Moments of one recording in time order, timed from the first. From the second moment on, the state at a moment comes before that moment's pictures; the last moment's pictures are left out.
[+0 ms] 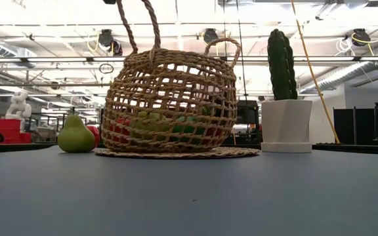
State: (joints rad) left arm -0.54 1.34 0.76 0.48 -0.33 -0.13; right arm 0.49 1.83 1.08 0.81 0.65 -0.64
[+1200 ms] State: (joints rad) left arm -0.74 1.43 0.77 -0.25 -0.74 -0.86; right arm 0.33 1.79 1.07 0.92 0.99 -0.74
